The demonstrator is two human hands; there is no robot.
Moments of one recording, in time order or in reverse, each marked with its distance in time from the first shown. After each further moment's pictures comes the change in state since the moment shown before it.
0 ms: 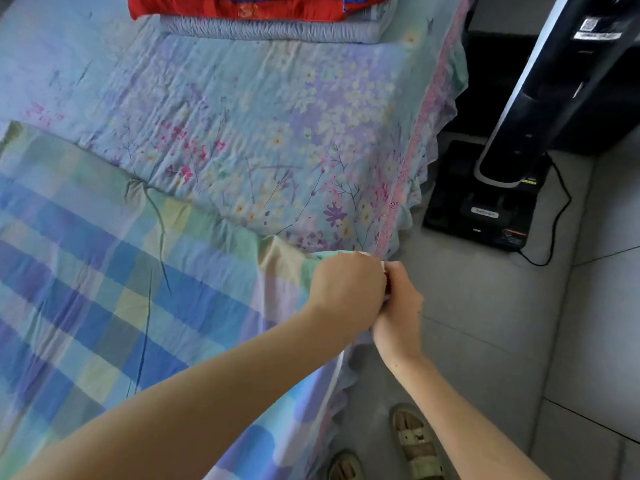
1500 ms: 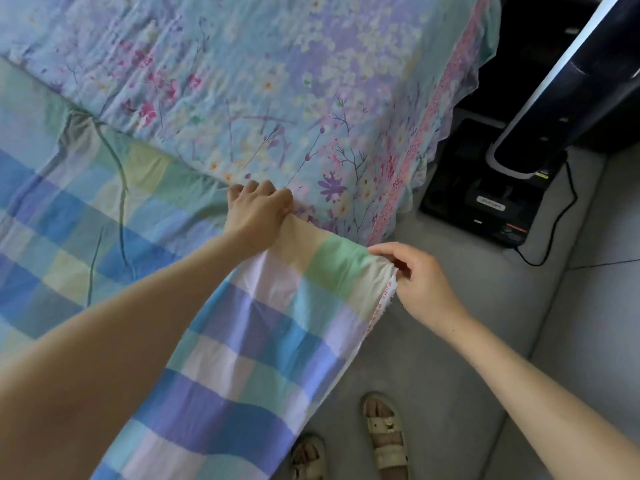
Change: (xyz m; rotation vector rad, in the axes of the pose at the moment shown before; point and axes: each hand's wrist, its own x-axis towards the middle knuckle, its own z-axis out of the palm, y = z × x) left_hand 0.100 -0.144 0.131 -0.277 0.290 -0.175; right_hand 0.080 0.055 -0.038 -0.367 -0.479 -0.118
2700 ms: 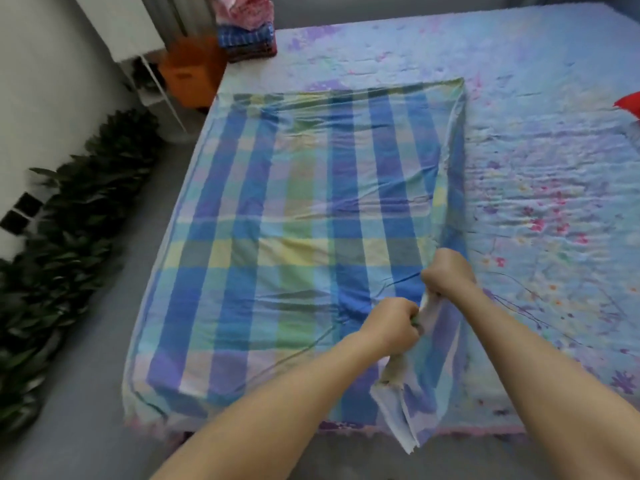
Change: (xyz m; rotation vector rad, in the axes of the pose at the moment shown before) left_hand -0.391 -0.077 -0.161 -0.885 0.115 -0.813; right_hand -0.073 -0.327 0.329 -0.978 -0.509 -0.173
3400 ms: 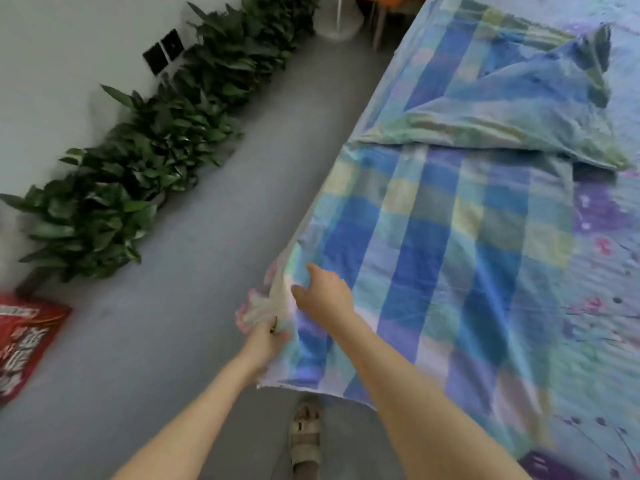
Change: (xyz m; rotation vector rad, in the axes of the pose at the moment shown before) left_hand -0.245 -0.496 -0.047 -0.730 0.461 -0.697; right_hand -0.216 -0.337 0.398 -0.336 -0.536 -0.605
